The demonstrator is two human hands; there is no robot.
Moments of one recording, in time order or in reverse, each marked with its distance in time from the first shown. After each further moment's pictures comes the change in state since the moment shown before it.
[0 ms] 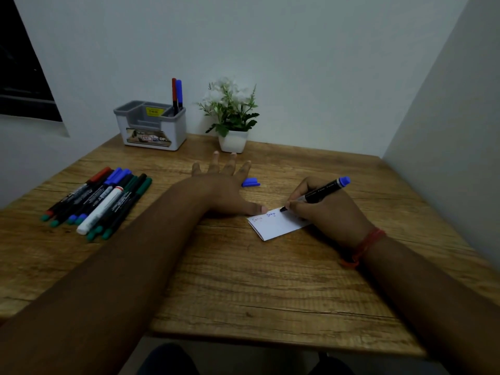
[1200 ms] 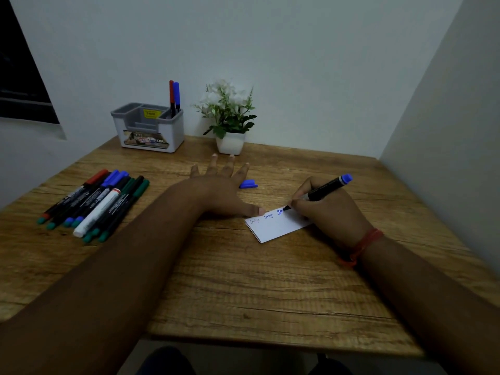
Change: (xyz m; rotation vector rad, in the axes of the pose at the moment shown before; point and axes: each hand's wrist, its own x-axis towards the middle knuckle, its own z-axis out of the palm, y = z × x) left_hand 0.002 -0.002 -0.001 -0.017 -0.009 0.015; right_hand 0.001 0.000 -0.002 0.022 0.065 0.046
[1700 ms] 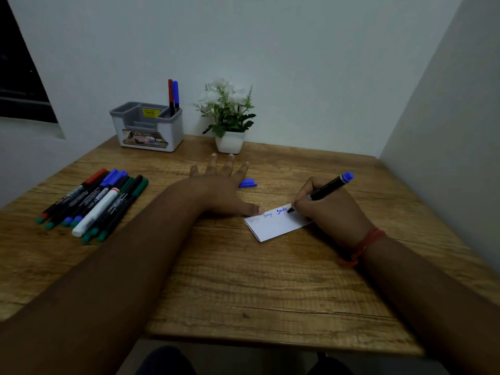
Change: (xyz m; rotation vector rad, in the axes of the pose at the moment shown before) left_hand 0.001 0.000 0.001 -0.007 0.004 0.005; right_hand 0.001 0.002 -0.001 -0.032 0.018 0.021
